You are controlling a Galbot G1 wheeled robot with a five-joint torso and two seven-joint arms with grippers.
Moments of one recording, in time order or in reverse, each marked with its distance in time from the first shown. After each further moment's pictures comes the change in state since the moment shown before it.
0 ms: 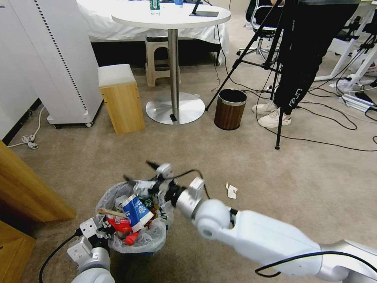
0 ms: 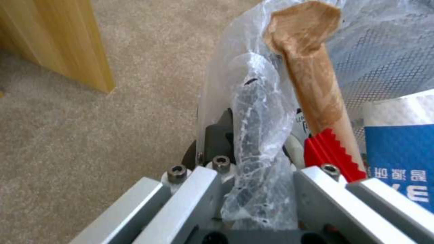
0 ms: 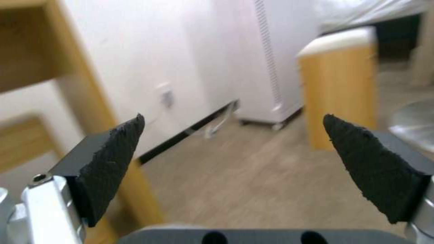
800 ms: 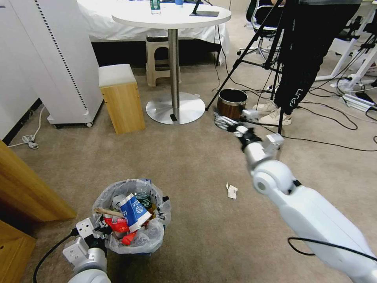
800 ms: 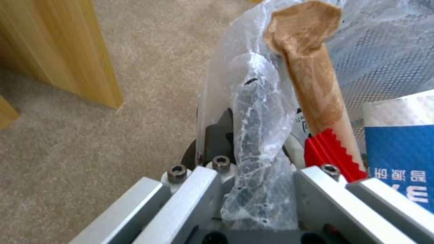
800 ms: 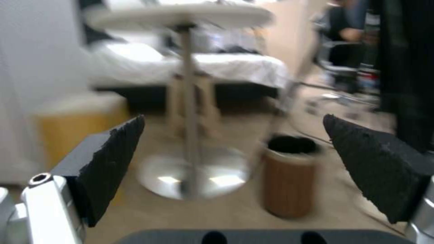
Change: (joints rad) left arm 0.010 0.009 -0.005 -0.011 0.051 -0.005 0.009; right arm -0.316 -0.149 0.649 0.005 -0.279 -0.117 0.194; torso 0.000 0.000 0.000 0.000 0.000
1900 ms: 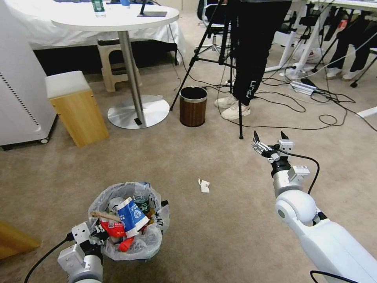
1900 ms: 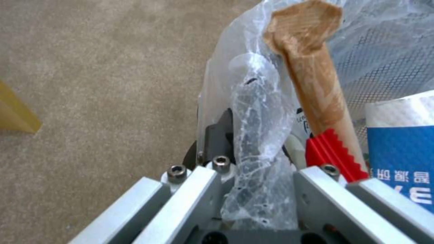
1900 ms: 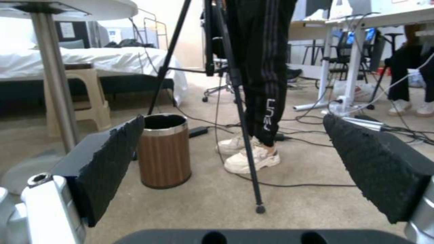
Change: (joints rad) left arm 0.072 0.020 -0.004 -0.051 0.002 -0.019 0.003; right arm -0.215 0.026 0.148 0.002 -0.085 0.093 0.021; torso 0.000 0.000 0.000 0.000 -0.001
